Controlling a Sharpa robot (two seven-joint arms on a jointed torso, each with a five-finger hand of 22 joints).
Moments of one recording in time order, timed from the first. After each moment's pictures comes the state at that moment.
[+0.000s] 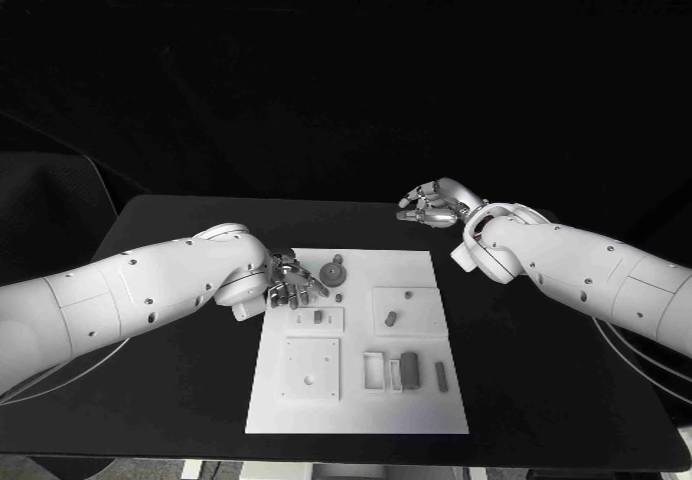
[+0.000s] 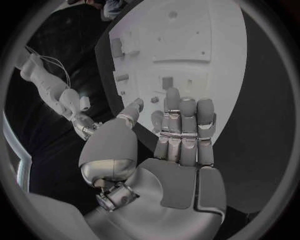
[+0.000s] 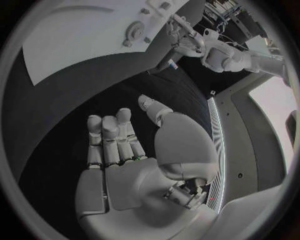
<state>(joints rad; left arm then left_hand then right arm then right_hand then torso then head) 1.34 -0.58 -0.17 1.24 -0.83 0.06 -0.53 0.87 -0.12 0.31 -0.05 0.19 1.09 0.14 0.32 0.55 1.41 0.05 0.48 0.42 1.40 -0.01 0.58 1.22 0.13 0.95 -0.04 1.38 0.40 1.23 -0.59 0.01 1.01 -0.91 -0.31 0.15 1.12 -0.11 0.48 -0.10 0.19 0.77 0.16 0.31 0.46 0.95 0.08 1.16 0.79 1.02 -0.01 1.42 1.08 0.17 0.61 0.04 1.66 0.57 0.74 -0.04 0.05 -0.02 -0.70</state>
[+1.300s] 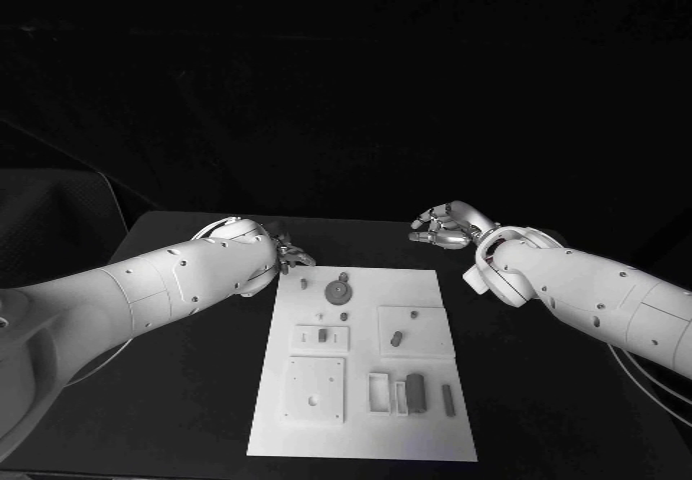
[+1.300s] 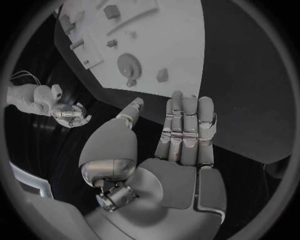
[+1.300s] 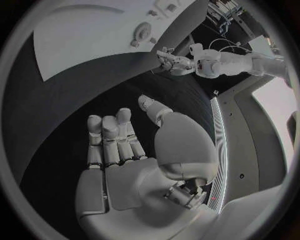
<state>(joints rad) 1.36 -0.42 -0.20 0.89 -1.11 -0.12 -0.42 0.88 -0.13 0.30 -0.08 0.19 1.01 0.15 0.32 0.55 1.24 0.10 0.44 0.40 1.31 0.01 0.55 1.21 0.11 0.88 -0.03 1.35 0.38 1.22 -0.60 0.01 1.00 -0.90 -0.31 0.15 1.12 -0.11 0.48 -0.10 0.19 0.77 0.16 0.31 0.46 0.95 0.08 1.16 0.79 1.02 -0.01 1.42 1.08 0.17 0.61 0.04 1.66 0.57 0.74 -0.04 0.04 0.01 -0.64</state>
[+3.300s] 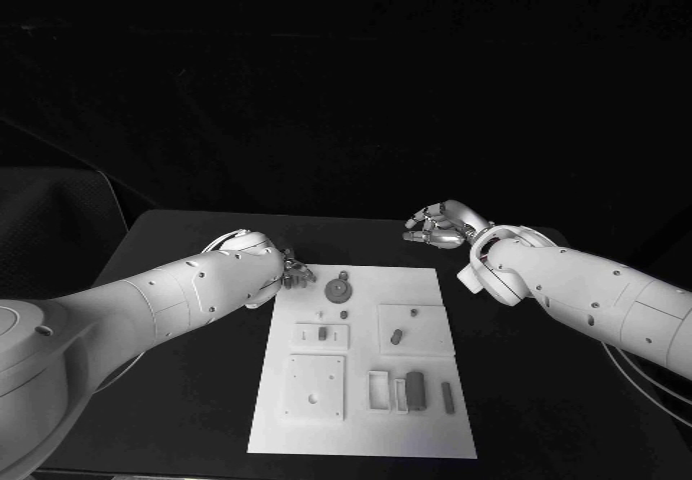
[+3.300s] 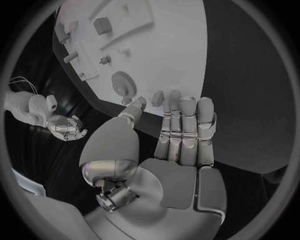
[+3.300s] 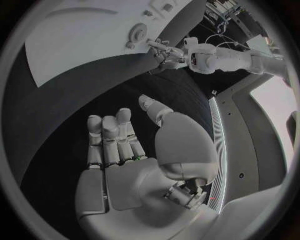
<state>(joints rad) 1.31 -0.35 -0.20 0.80 -1.11 -0.07 -0.42 0.92 -0.09 0.32 -0.09 0.19 1.08 0.13 0.35 0.57 1.27 0.08 0.48 0.42 1.36 0.00 0.57 1.22 0.13 0.93 -0.04 1.37 0.39 1.22 -0.59 0.01 1.01 -0.90 -0.31 0.15 1.11 -0.11 0.48 -0.10 0.19 0.77 0.16 0.31 0.46 0.95 0.08 1.16 0.79 1.02 -0.01 1.42 1.08 0.17 0.61 0.04 1.66 0.57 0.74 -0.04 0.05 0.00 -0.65</state>
